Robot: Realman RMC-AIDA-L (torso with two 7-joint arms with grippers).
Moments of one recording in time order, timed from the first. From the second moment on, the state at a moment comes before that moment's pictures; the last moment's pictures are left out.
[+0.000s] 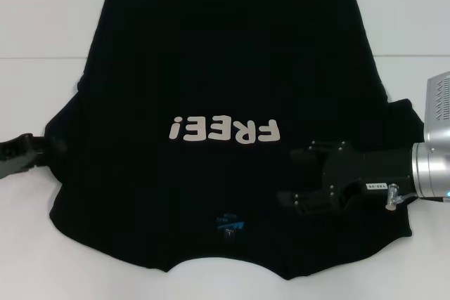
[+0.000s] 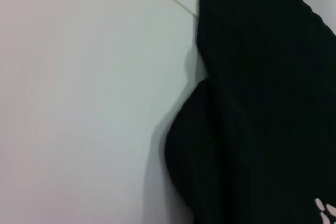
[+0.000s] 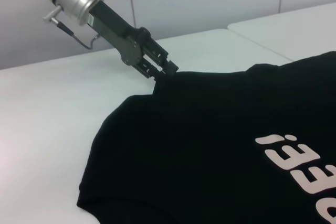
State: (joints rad) left arm -0.56 -1.90 0.54 0.51 2.28 1.13 -2.38; right arm 0.66 2.07 -0.84 -0.57 -2.07 -1.36 1.28
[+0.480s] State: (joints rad) left arm -0.57 -1.91 0.54 0.51 2.33 1.09 -2.38; right arm 0.66 2.07 -0.84 -0.57 -2.07 -1.36 1.28
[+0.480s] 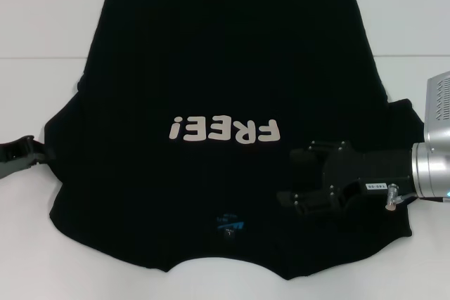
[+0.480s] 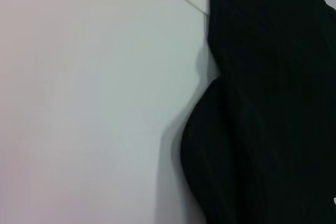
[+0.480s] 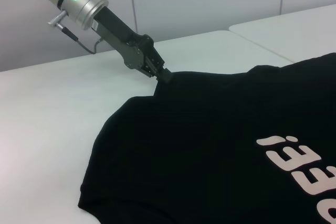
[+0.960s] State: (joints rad) left arm -0.55 -1.90 0.52 0.54 2.32 1.09 -2.39; right arm 0.66 2.07 -0.84 -0.57 -2.07 -1.36 1.28
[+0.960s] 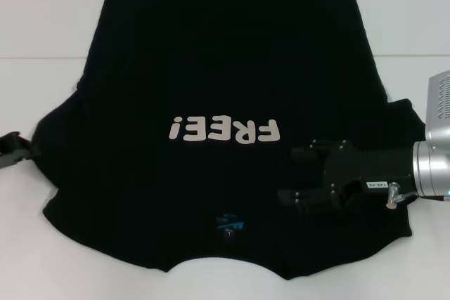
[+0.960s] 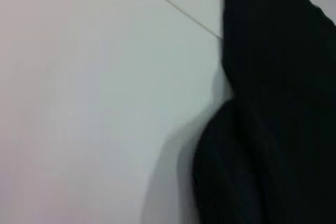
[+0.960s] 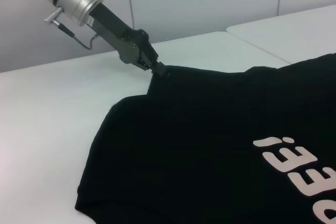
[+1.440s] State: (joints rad) left arm -0.49 -1.88 0.42 0.59 2.33 1.11 -2.39; right arm 0.67 2.08 -0.83 -0.57 -2.07 -1.36 1.28
